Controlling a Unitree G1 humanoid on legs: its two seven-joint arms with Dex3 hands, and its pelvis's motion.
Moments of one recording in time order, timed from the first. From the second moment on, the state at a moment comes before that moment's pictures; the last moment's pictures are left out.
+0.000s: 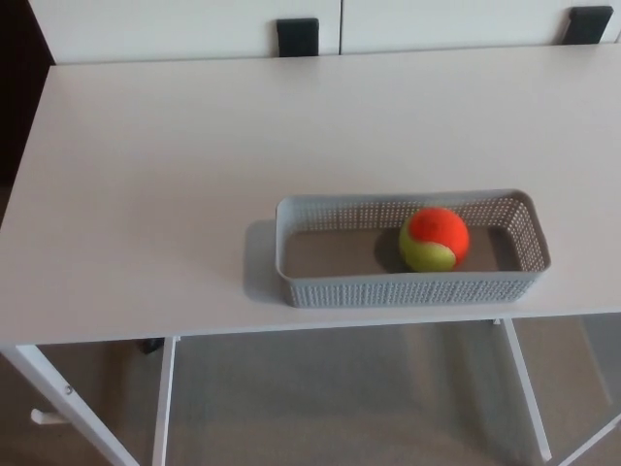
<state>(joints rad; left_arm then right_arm) 0.88 0.35 0.14 -0.12 0.41 -0.23 -0.31 0.48 -0.16 -0.05 0.22 0.01 0.03 0.04</state>
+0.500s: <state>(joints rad) 0.45 0.16 0.21 0.50 0.21 -0.21 -0.32 0.42 -0.16 -0.03 0.35 0.01 -0.05 0.06</state>
